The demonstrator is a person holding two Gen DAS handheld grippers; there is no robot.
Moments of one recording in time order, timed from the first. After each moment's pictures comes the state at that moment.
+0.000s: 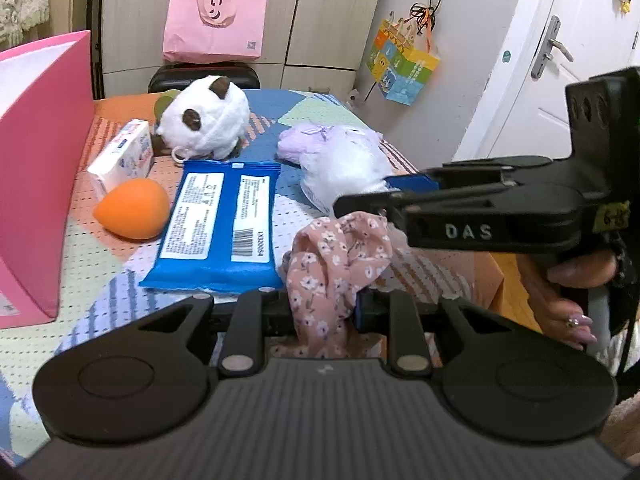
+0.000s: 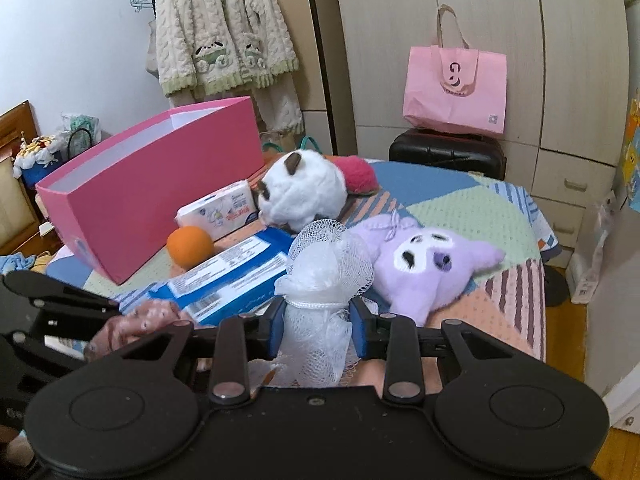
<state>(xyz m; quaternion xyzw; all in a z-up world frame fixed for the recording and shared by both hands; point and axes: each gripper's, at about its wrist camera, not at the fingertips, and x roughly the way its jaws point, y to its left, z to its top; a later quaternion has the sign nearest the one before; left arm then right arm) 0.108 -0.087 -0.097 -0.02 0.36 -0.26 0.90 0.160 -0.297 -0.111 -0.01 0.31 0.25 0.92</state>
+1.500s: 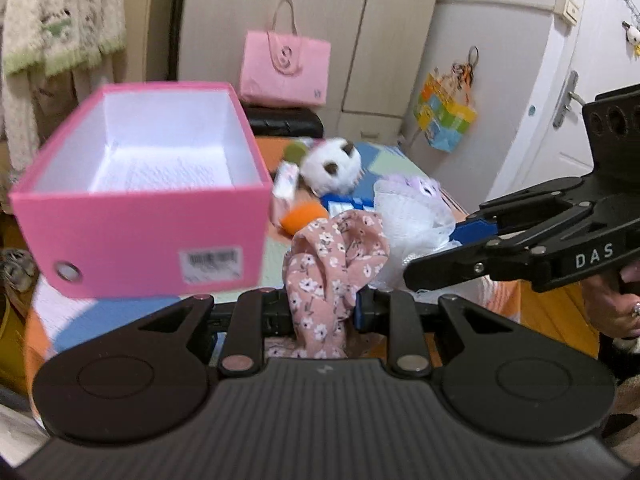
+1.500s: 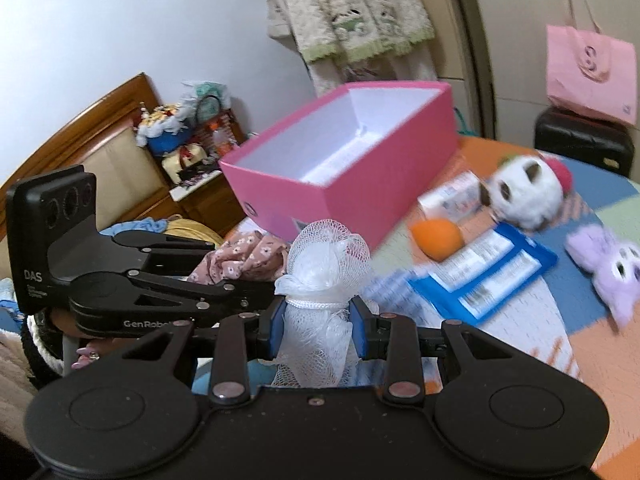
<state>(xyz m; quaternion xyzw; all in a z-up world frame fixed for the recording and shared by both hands) 0.040 0.052 -0.033 -0.04 0.30 -0.20 0.93 0.090 -0.195 -0.041 0.01 0.36 0.43 0.83</state>
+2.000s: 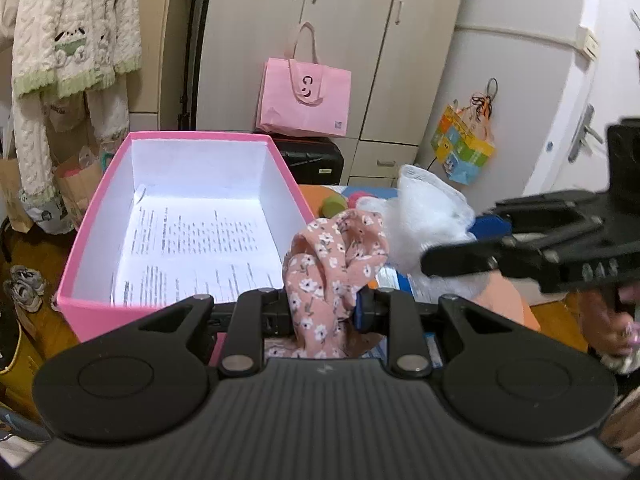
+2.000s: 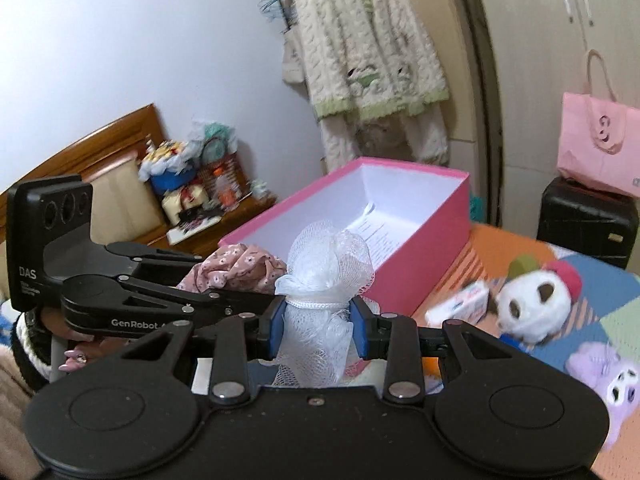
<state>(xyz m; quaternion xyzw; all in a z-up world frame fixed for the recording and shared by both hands) 0.099 0.099 0.005 -0.05 0.29 -0.19 0.94 0.126 -0.162 0.002 0.00 0.28 0.42 0.86</state>
